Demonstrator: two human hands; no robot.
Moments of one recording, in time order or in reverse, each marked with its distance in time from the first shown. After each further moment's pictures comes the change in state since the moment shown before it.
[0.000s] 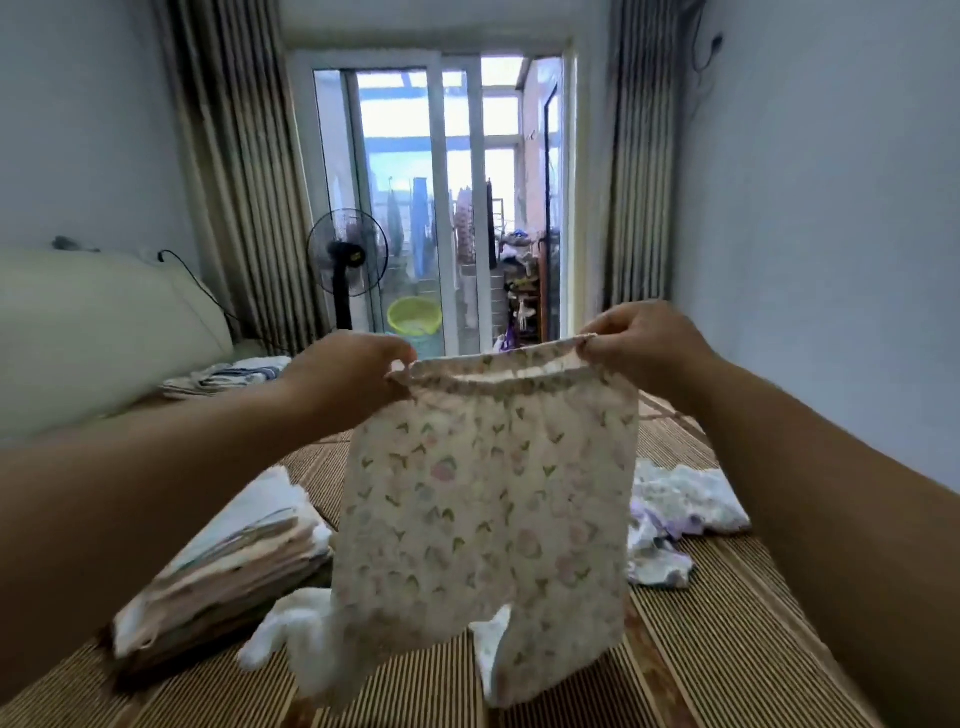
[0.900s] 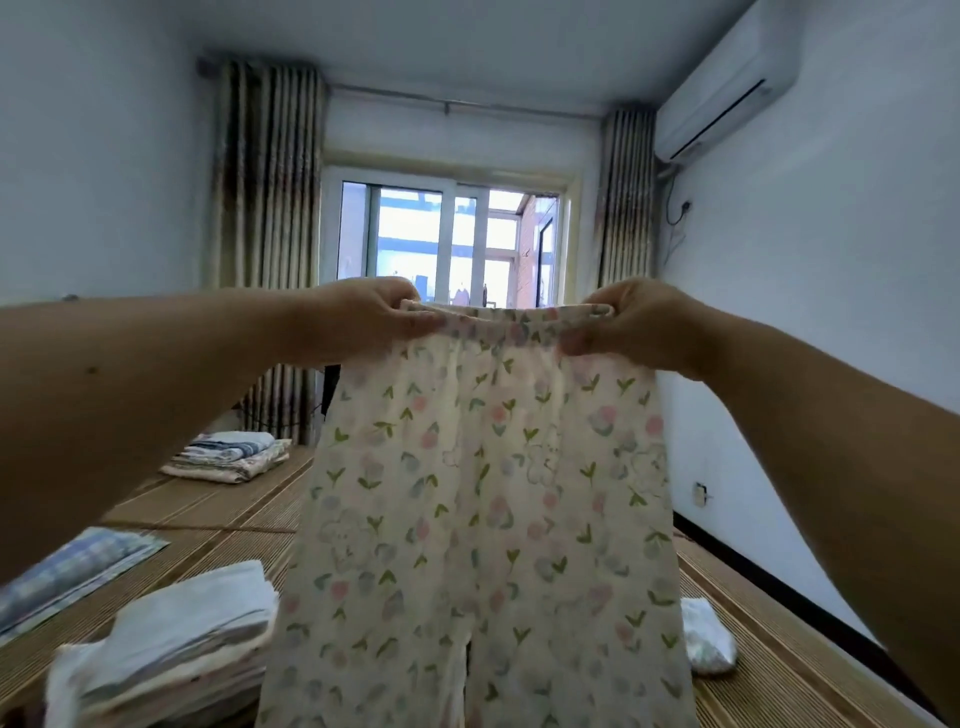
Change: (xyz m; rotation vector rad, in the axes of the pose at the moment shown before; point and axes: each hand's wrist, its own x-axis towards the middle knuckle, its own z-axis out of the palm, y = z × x) left_hand 0.030 0.016 -0.149 -0.684 -0.136 -0.036; right_hand 0.030 -0.137 -0.082 -0.070 -0.258 -0.164
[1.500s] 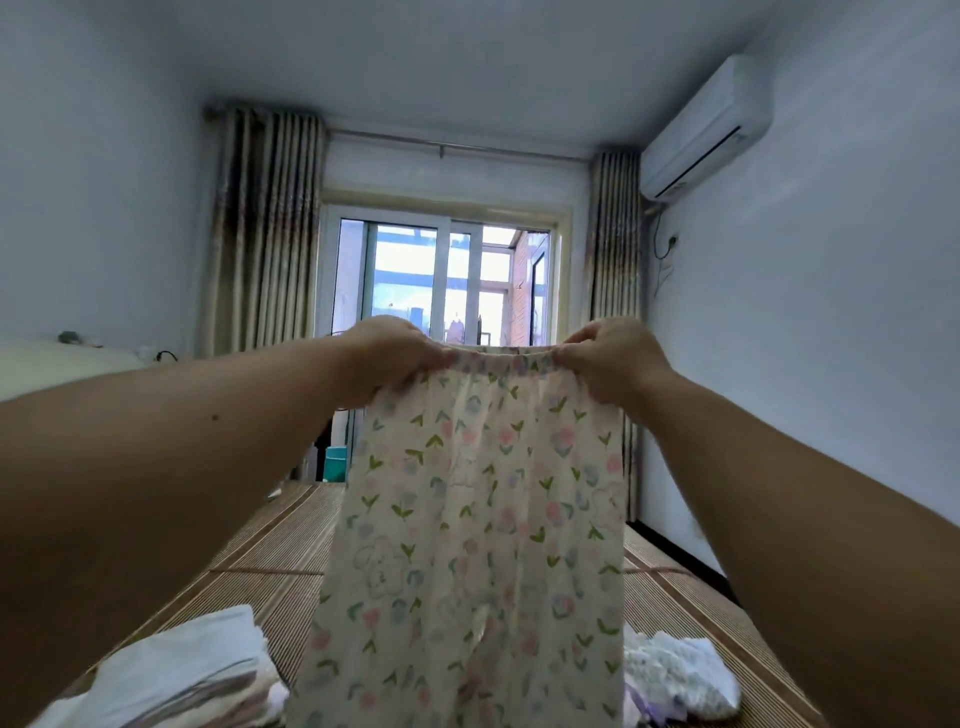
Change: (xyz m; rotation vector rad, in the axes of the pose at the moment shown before) left_hand 0.022 0.016 0.015 -0.196 0.186 -0.203; right_hand 0.019 -0.005 0.023 -0.062 0.427 0.019
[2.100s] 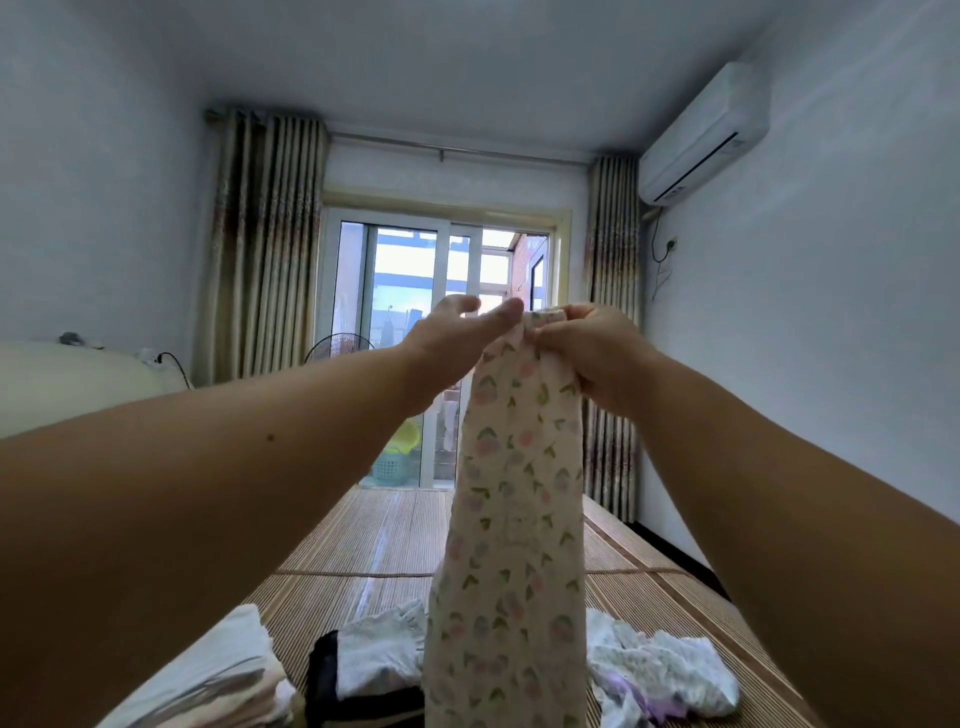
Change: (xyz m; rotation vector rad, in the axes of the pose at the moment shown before) left_hand -0.015 0.028 0.034 -0.127 0.052 0.286; right_hand -0.007 -0.032 0.003 0.589 -0.188 0.127
